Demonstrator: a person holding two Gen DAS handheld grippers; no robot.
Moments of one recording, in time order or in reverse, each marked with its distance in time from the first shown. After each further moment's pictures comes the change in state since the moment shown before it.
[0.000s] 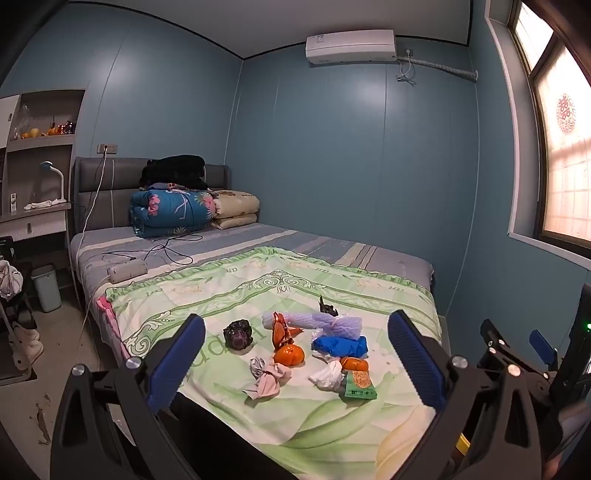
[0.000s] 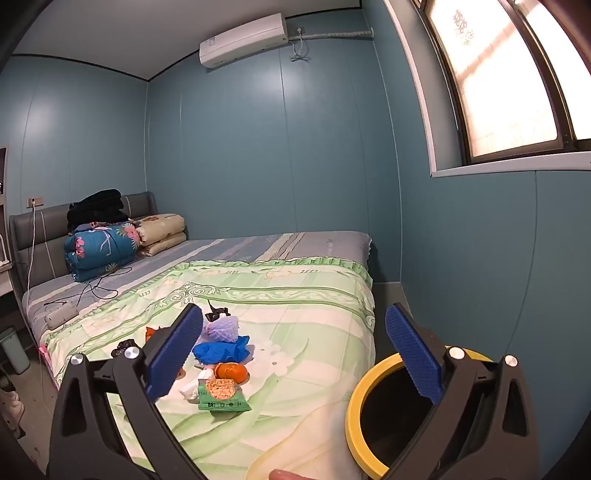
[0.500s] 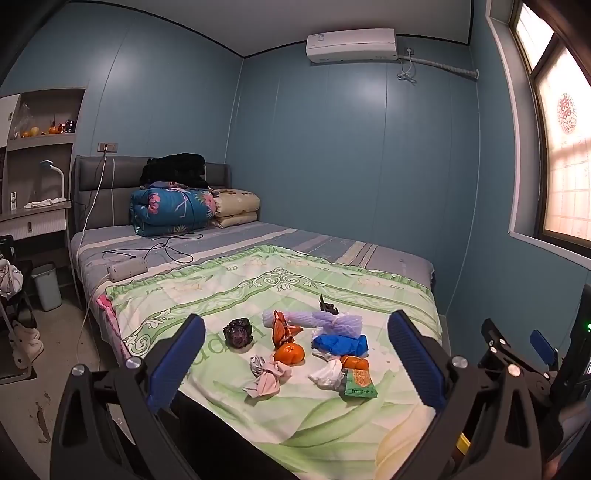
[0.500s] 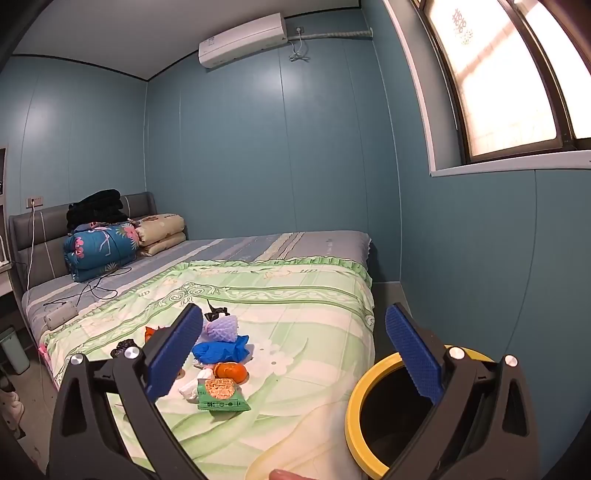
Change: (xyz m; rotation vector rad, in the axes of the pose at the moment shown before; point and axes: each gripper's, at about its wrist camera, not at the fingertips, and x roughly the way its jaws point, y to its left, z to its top) left arm 0.000 0.007 -0.005 0.000 0.002 -0.004; right arm 0.000 0.000 -0.001 -0.002 -0.001 -0.001
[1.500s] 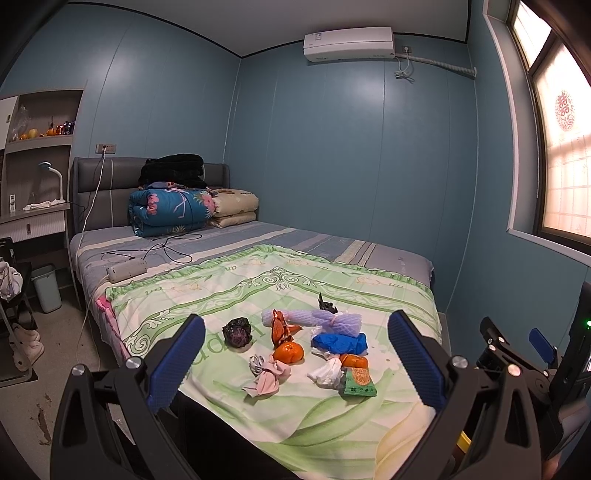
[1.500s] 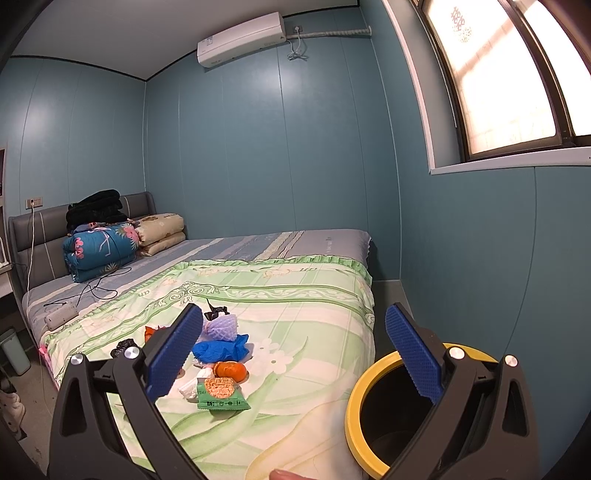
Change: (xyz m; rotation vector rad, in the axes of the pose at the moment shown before) left arm 0.002 -0.005 0.002 0.003 0.002 0.001; right arm 0.000 -0.001 -0.001 0.007 0.004 -0.001
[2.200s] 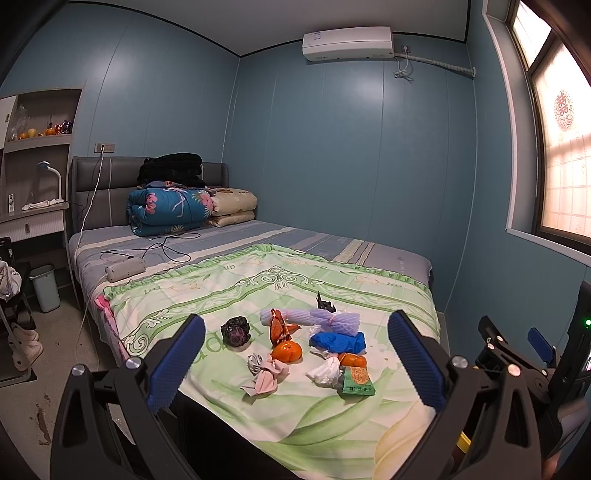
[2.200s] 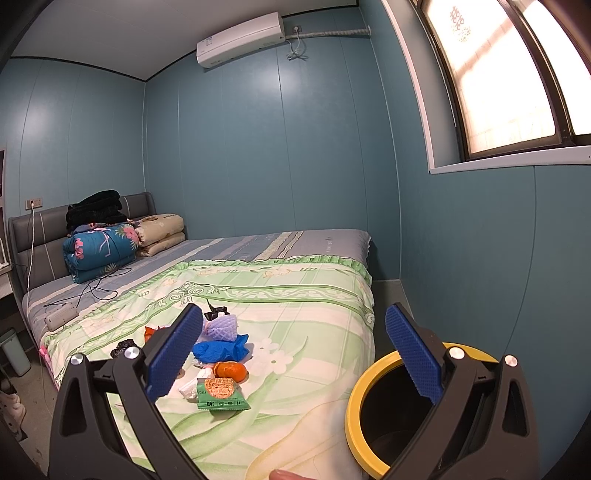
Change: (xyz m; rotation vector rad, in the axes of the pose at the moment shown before) left arm 0.002 0.000 0.000 0.001 0.004 -0.003; right arm 0.000 0.000 -0.001 0.002 -0.002 -0.001
